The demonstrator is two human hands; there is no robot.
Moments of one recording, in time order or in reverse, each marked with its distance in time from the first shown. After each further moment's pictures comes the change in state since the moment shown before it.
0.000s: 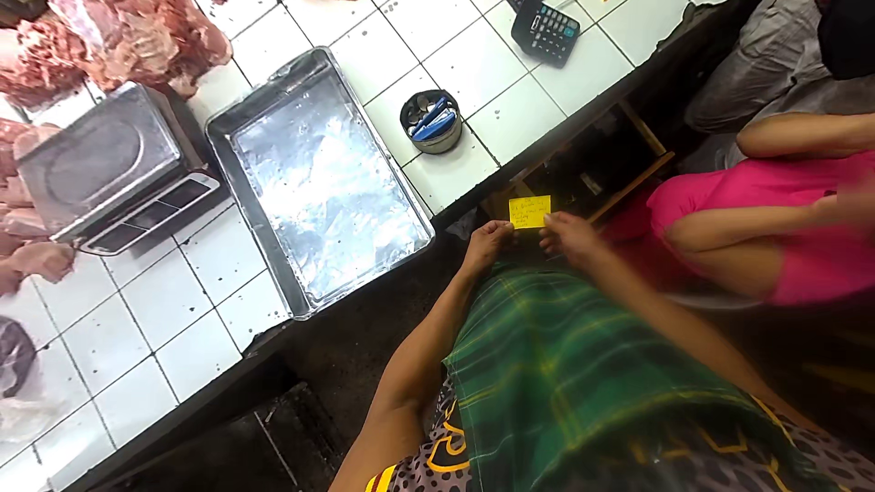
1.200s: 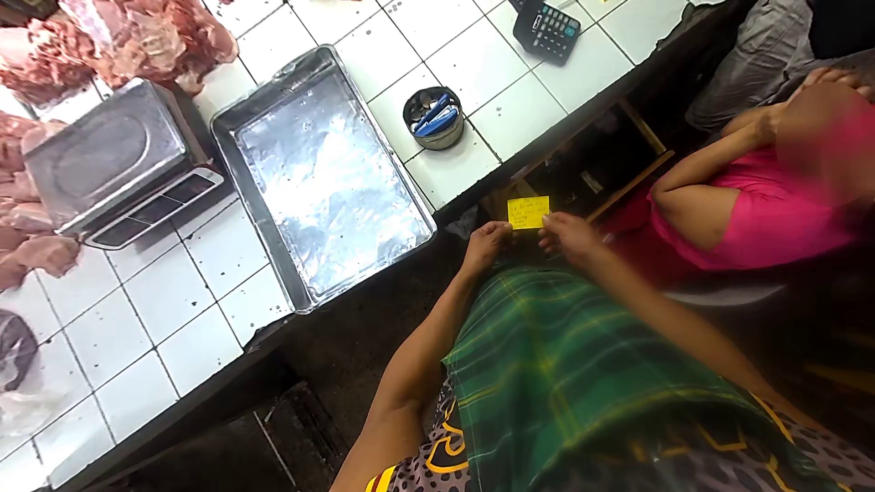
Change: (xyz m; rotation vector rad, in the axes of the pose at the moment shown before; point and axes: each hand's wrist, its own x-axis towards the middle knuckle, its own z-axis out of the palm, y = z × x) left_hand -0.013 -0.006 -0.002 0.000 0.038 -0.006; right_hand -0.011 0.005 0.005 -0.057 -0.008 -0.007
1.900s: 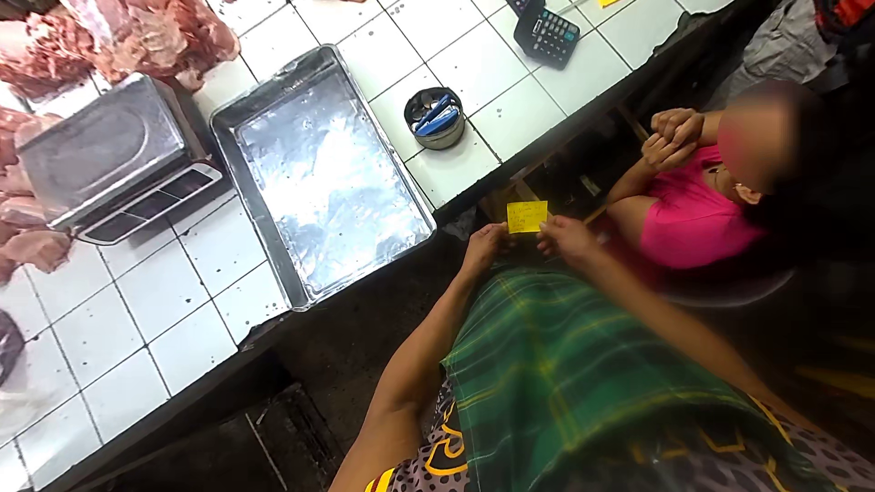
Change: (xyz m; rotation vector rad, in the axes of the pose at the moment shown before) left_hand -0.006 -0.002 0.000 0.005 0.018 -0.038; right_hand -0.005 0.005 0.002 -0.065 0.004 -0.026
